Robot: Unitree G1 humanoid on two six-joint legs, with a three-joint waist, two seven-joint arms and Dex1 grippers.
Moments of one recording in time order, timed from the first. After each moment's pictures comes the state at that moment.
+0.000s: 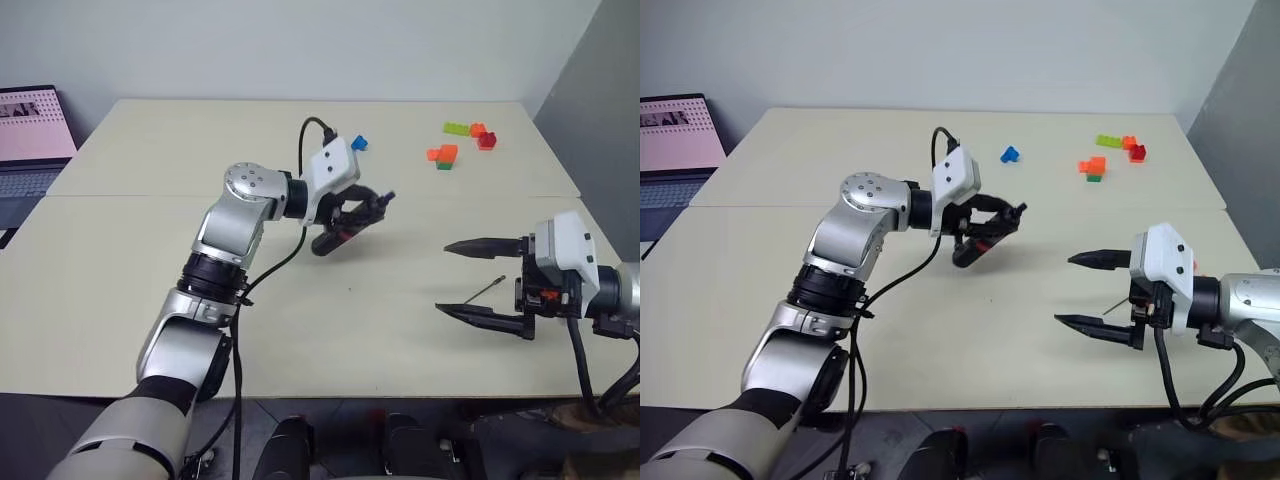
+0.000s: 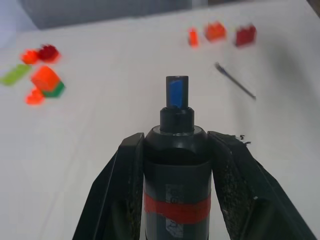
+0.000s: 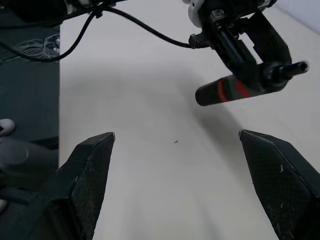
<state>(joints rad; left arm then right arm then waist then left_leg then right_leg) -0.96 0.29 -0.12 0.31 -0.08 0.37 -1.04 -0.20 -0.97 -0.27 -0.61 0.76 0.62 0.93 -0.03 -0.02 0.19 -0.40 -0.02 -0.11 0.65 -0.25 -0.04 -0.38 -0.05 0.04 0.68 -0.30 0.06</state>
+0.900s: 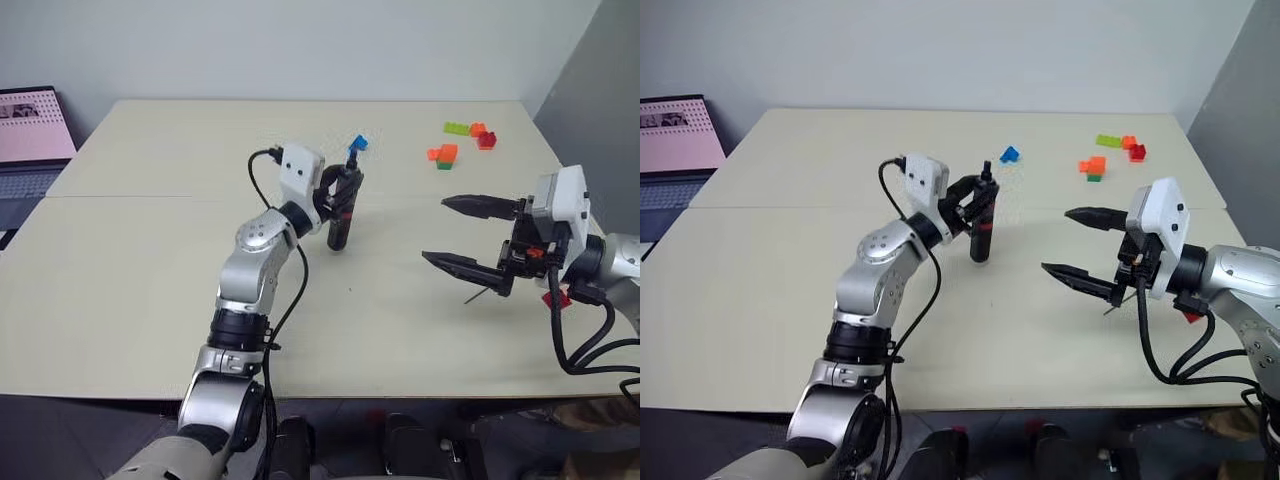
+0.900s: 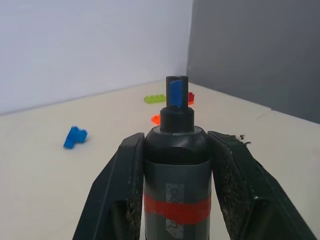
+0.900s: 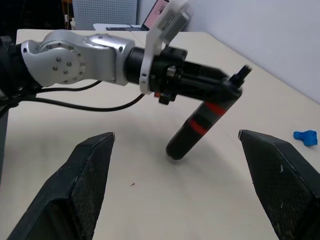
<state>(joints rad) -0.66 0.10 0.02 0.14 -0.18 0.31 -0.52 -0.33 -0.89 -0.20 -0.57 0.74 0.63 0.83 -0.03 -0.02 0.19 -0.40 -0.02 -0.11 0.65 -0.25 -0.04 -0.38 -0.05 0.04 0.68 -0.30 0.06</state>
